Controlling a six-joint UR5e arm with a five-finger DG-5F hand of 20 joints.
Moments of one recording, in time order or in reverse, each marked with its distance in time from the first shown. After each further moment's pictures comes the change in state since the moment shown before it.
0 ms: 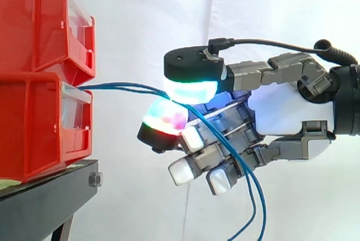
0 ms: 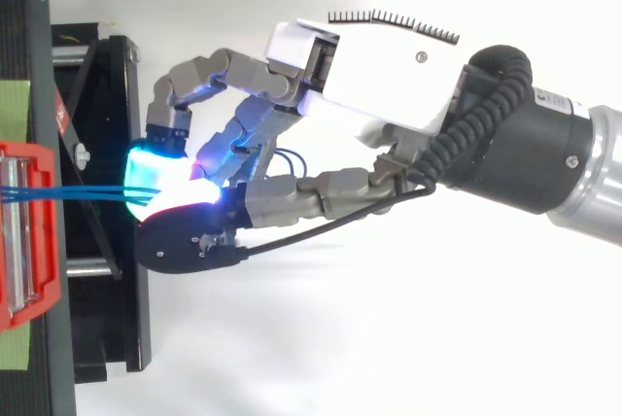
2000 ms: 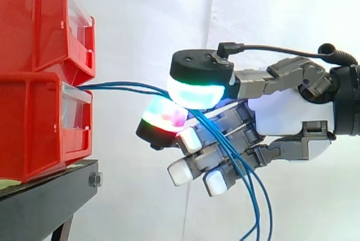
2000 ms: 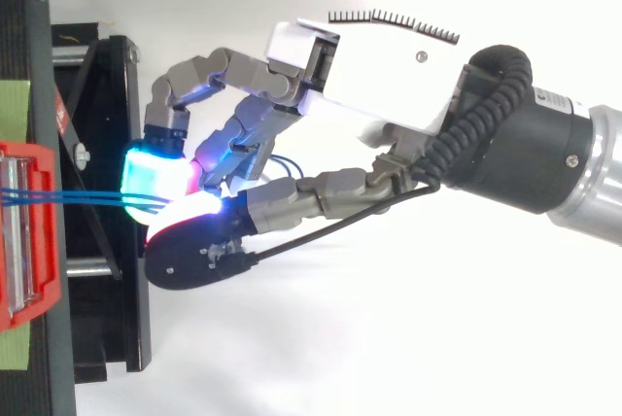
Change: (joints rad) arm 0.000 0.000 0.000 -0.002 0.000 0.003
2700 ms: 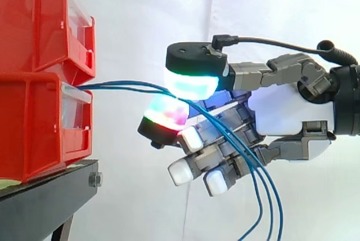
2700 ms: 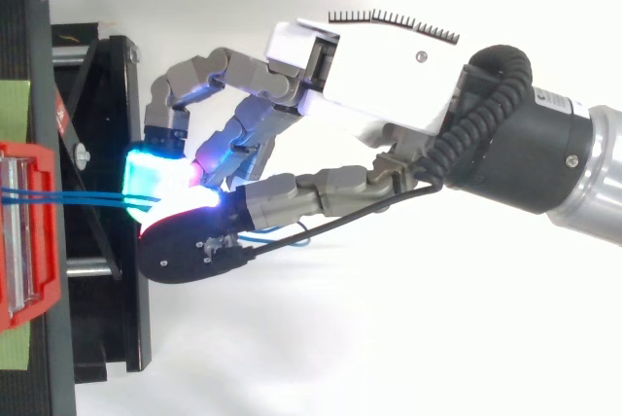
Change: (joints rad) arm 0.000 0.000 0.000 0.001 0.000 0.000
